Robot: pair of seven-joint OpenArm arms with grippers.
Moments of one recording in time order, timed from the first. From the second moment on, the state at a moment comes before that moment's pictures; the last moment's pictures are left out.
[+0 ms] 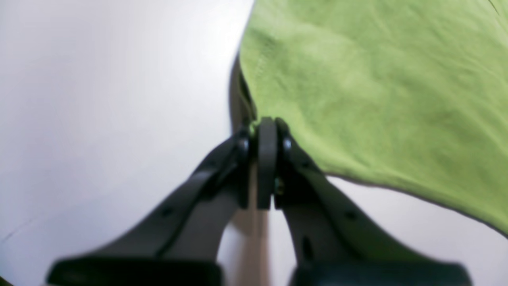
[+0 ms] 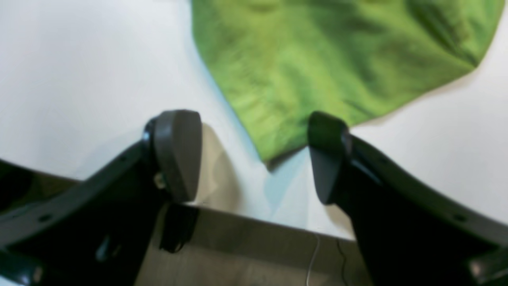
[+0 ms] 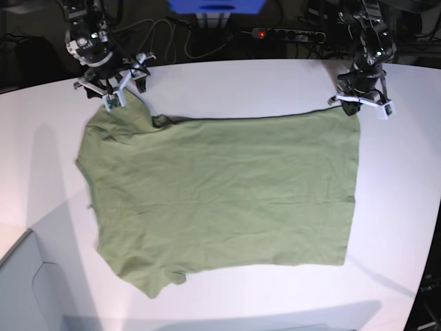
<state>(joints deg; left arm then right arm) 27.7 -7.8 -29.0 96.7 -32.3 -5.8 36.4 -34.2 13.9 -0.7 106.9 6.7 11.3 -35.2</state>
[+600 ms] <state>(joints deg) 28.7 -7.9 -29.0 97.7 -31.9 -5.7 36.8 -36.7 16.0 -0.4 107.6 7.1 11.4 -34.0</state>
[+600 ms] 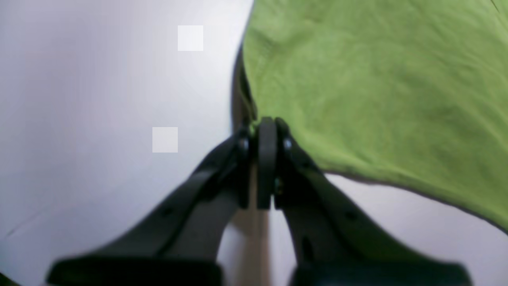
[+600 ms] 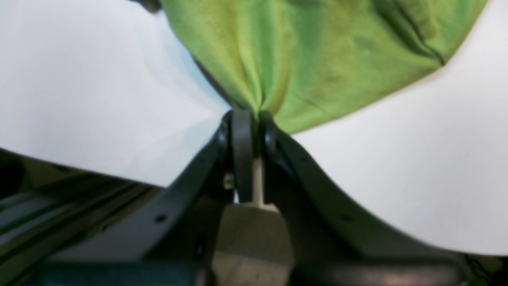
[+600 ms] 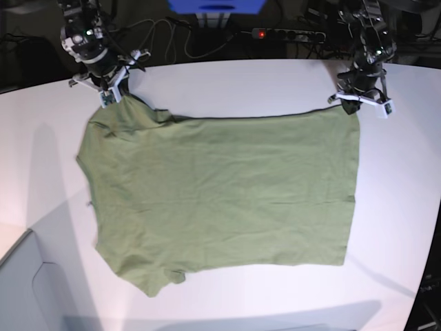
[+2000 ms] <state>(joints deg) 28.2 -6.4 -35.0 108.4 -31.0 -5.4 39.7 -27.9 15.4 4.9 112.9 7.2 12.0 -37.0</state>
